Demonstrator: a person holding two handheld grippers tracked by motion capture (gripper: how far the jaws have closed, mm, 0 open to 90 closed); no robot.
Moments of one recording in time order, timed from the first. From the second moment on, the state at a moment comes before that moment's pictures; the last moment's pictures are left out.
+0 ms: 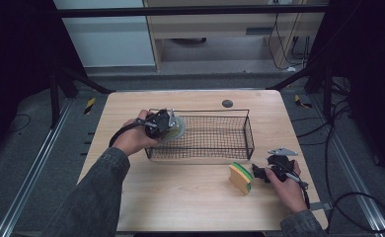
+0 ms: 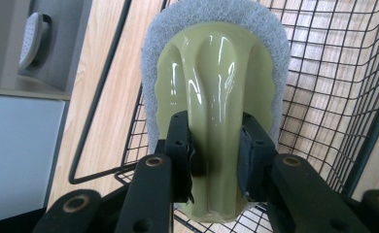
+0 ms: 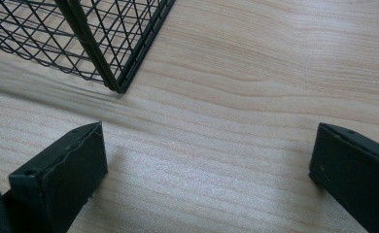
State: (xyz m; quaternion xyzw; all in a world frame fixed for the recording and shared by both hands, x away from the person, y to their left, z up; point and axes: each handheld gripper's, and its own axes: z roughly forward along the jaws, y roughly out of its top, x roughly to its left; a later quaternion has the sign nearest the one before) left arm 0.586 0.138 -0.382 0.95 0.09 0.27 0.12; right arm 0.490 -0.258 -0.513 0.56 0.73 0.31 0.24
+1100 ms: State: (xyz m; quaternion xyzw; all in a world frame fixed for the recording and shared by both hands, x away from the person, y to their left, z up) left arm 0.594 0.136 -0.408 0.96 0.09 0.24 0.10; right arm 0.490 -0.258 -0.513 0.56 0.73 0.31 0.24
